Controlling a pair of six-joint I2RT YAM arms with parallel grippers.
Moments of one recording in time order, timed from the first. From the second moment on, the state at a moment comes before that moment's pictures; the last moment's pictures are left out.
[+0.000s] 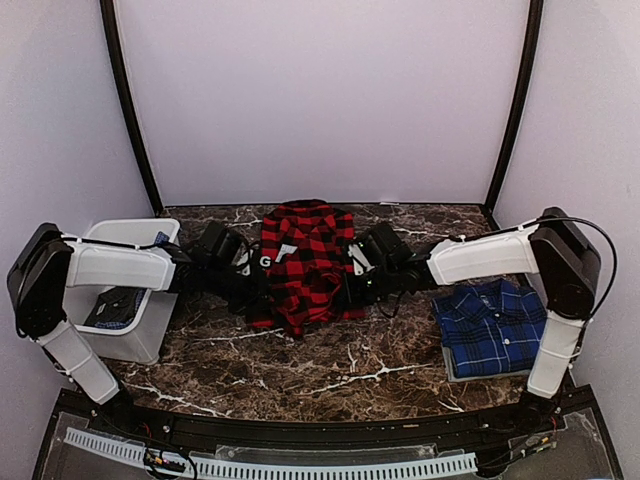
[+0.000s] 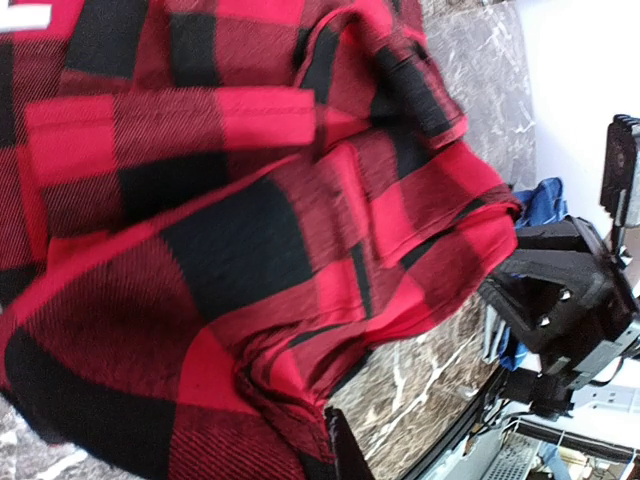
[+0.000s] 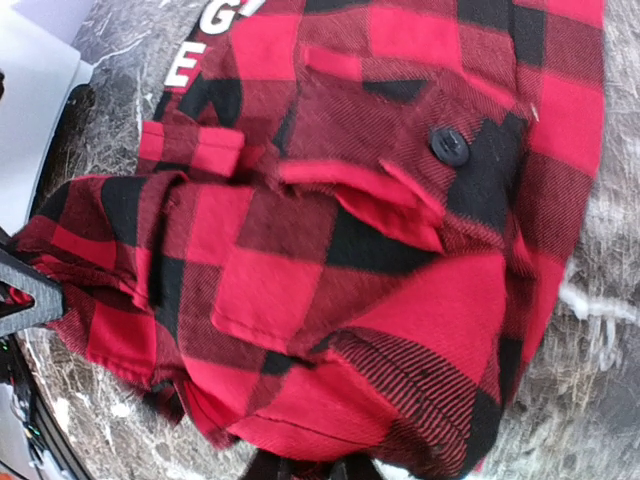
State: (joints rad) left arm -0.64 1.59 0.89 -0.16 0.39 -0.87; right arm 0.84 1.83 1.13 -0.16 -0.15 0.55
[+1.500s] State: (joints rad) left arm -0.43 1.91 1.14 0.09 0.47 -0.85; right arm 0.78 1.94 1.32 -0.15 -0.05 0.44
